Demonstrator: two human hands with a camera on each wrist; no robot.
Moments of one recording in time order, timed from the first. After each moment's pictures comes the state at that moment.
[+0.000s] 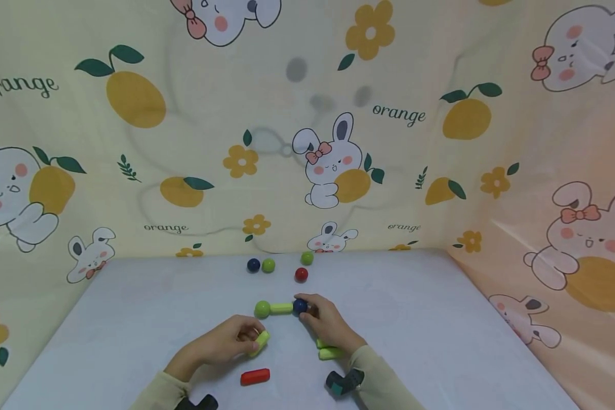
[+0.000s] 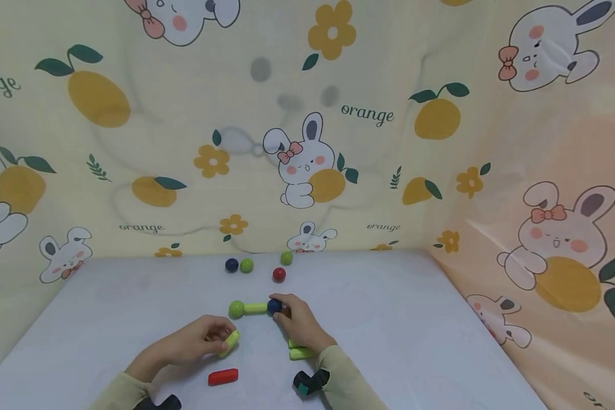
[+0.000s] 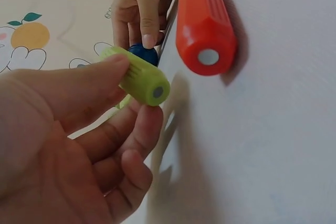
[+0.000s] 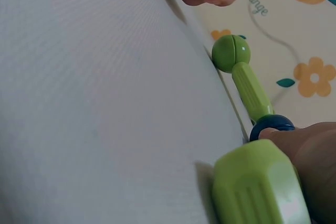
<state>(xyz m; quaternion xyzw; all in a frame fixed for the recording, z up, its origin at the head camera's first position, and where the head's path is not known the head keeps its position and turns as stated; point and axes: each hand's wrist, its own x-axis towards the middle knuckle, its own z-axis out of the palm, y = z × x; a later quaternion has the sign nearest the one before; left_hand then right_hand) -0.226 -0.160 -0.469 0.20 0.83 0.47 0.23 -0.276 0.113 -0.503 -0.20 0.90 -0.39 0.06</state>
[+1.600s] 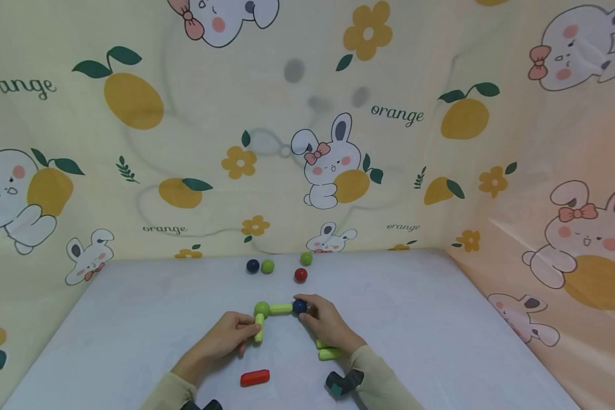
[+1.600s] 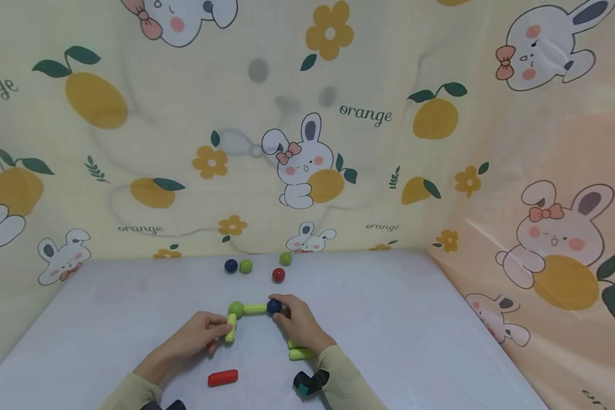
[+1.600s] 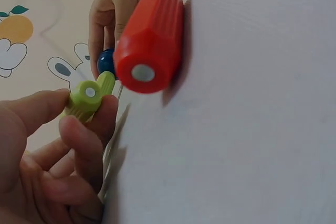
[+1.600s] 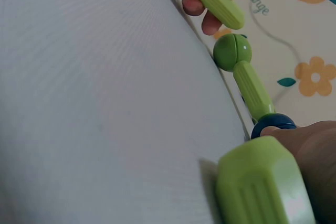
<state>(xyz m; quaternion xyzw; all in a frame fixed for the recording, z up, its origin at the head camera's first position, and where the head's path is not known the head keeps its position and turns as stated) -0.233 -0.155 -0.492 0.06 0.81 0.56 0.19 -0.278 0.113 -0.504 -0.21 0.90 -0.39 0.06</state>
